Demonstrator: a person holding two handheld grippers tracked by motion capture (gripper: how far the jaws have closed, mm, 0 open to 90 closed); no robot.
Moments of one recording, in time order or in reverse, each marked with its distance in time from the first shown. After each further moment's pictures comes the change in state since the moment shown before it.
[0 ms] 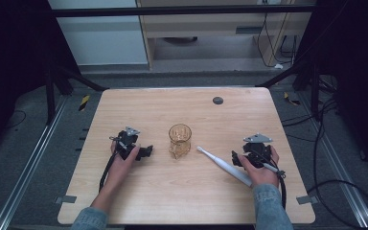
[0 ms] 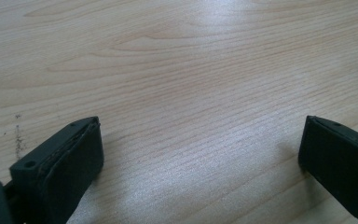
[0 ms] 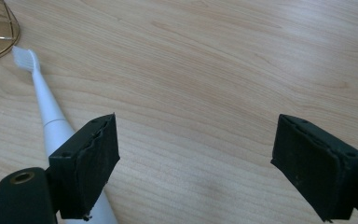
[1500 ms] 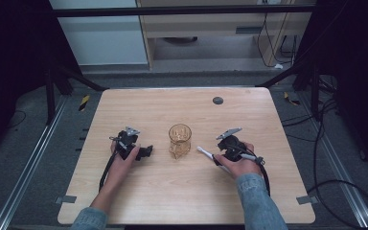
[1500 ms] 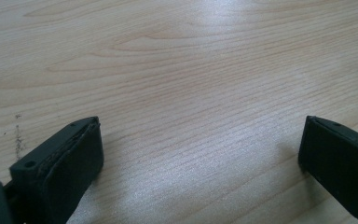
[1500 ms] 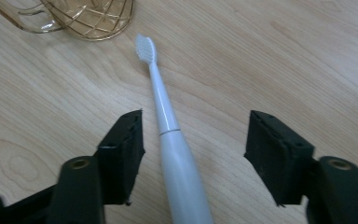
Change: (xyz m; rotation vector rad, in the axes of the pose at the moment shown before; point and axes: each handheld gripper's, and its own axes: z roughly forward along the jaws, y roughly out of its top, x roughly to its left) left arm 0.000 0.000 0.000 0.000 -0.001 -0.001; right arm 0.055 0.041 0.013 0.186 0.215 -0.194
